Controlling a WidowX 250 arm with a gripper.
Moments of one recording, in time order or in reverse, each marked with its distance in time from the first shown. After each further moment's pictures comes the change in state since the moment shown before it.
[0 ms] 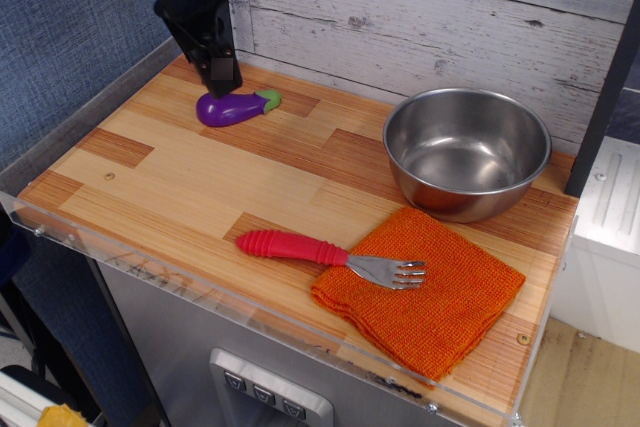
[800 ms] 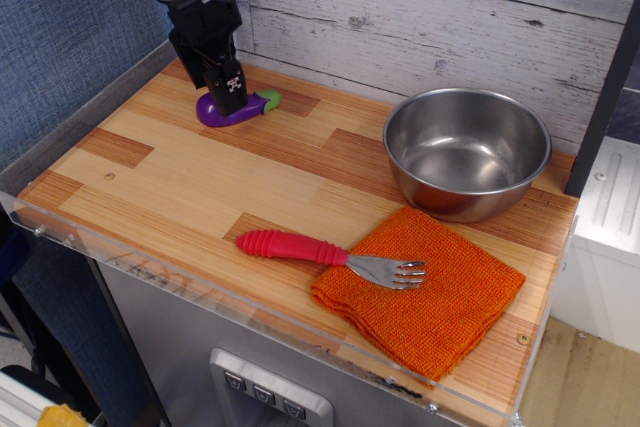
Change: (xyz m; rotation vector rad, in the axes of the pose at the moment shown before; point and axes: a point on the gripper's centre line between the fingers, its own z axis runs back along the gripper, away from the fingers) arm -0.003 0.022 -0.045 -0.069 0.100 0.013
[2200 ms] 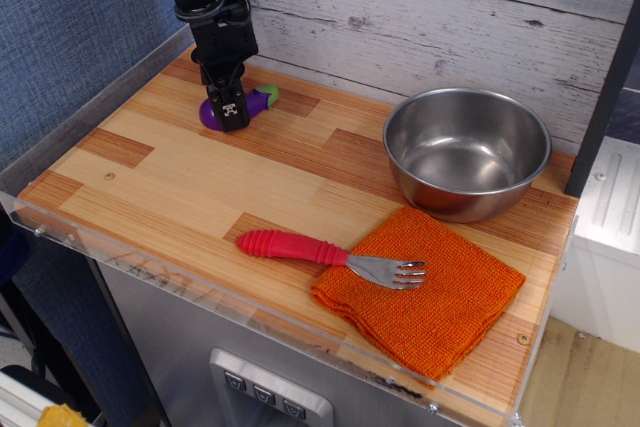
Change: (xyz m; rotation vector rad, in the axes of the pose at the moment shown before) arm 0.004 -0.012 -0.017 -0.044 0.037 -0.301
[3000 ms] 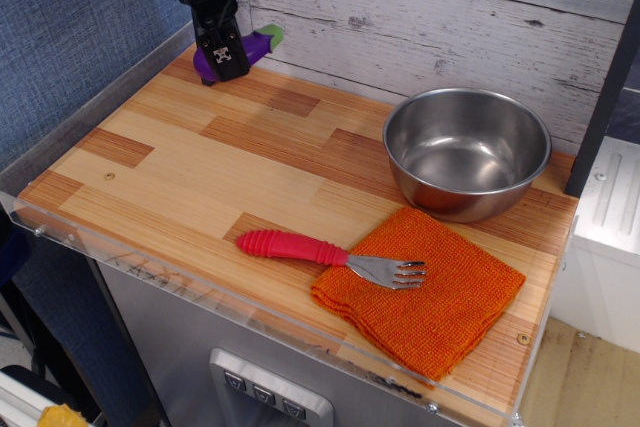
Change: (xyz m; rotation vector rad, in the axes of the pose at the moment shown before) arm 0.018 -0.029 0.077 0.069 -0.102 -0.049
